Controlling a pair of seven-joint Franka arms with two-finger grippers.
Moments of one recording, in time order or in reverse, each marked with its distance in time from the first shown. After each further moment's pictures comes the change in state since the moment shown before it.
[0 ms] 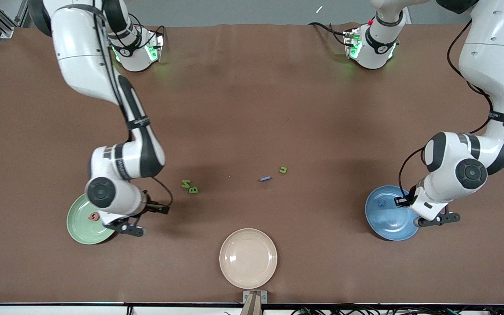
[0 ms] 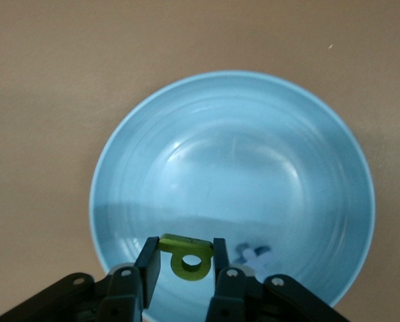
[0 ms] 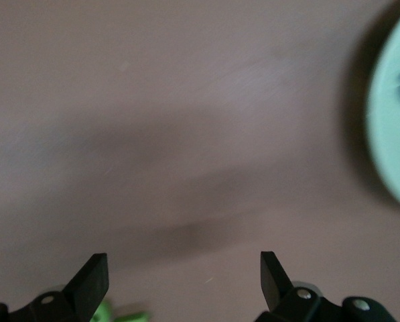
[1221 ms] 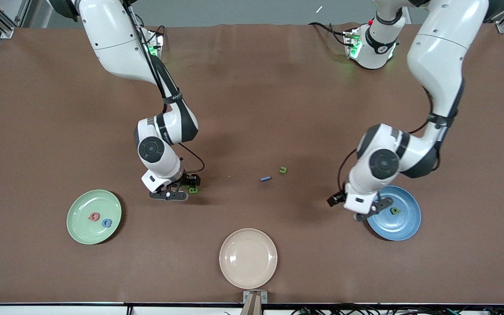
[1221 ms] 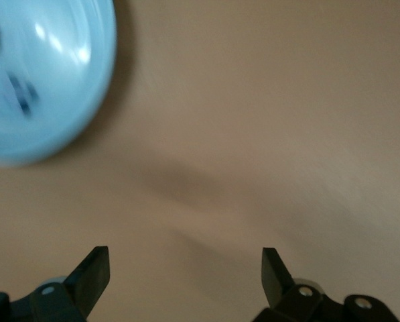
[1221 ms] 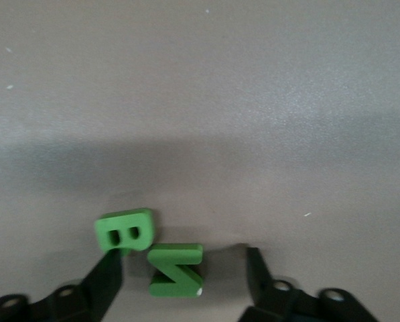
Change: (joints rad) left arm -0.340 -0.005 -0.041 0.043 -0.001 -0.087 -0.783; right arm 0.160 -0.133 -0.001 -0.440 0.016 0.431 -0.107
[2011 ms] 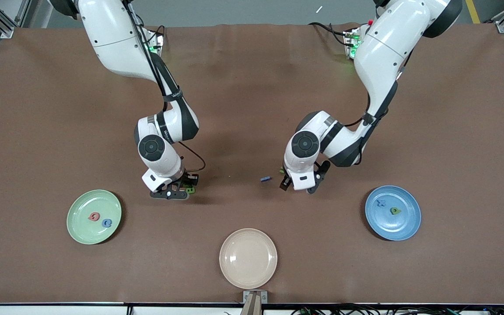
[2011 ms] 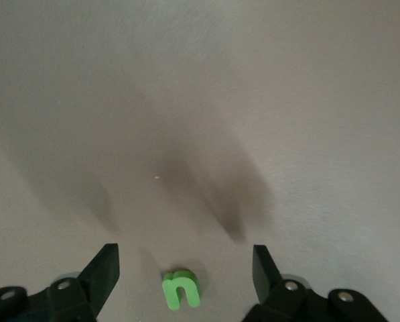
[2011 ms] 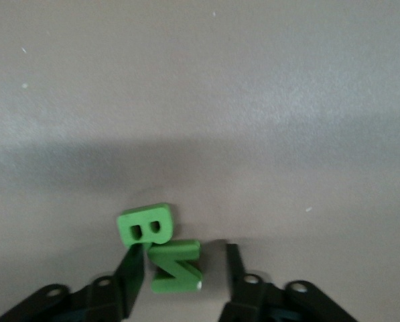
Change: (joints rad) left arm -0.217 0.116 0.001 0.043 -0.027 0.001 -0.655; right arm 0.004 -0.011 -0.003 -0.001 0.000 -0.027 0.000
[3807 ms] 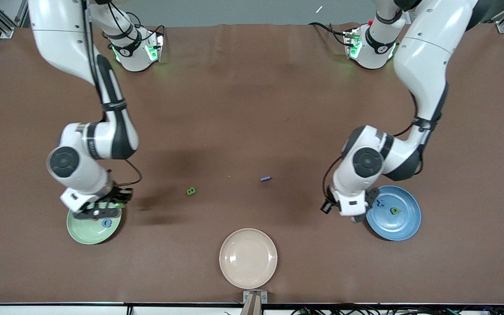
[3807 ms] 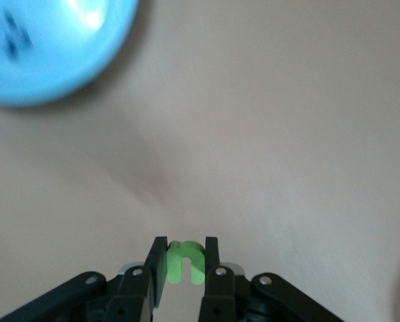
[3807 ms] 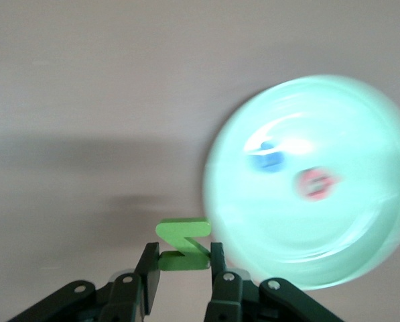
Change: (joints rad) left arm 0.239 -0.081 0.021 0.039 0.005 0.028 0.433; right arm -0.187 -0.078 -0.201 0.099 -0.056 -0.154 -0.480
